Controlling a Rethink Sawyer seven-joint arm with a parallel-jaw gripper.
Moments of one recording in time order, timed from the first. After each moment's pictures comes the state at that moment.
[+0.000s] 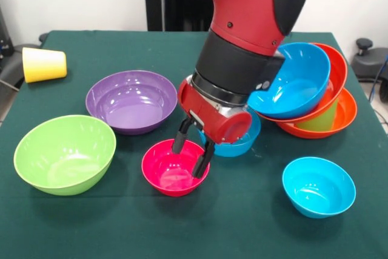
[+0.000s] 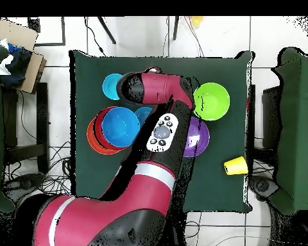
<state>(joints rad) 0.04 -0.23 -0.41 1.03 0.08 0.52 2.72</state>
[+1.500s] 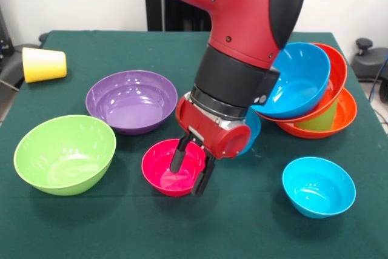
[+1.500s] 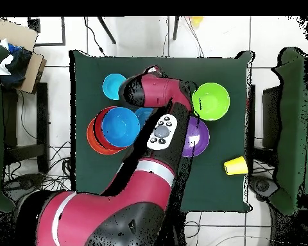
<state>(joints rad) 0.04 -0.19 -0.41 1.04 0.08 0.37 2.72</state>
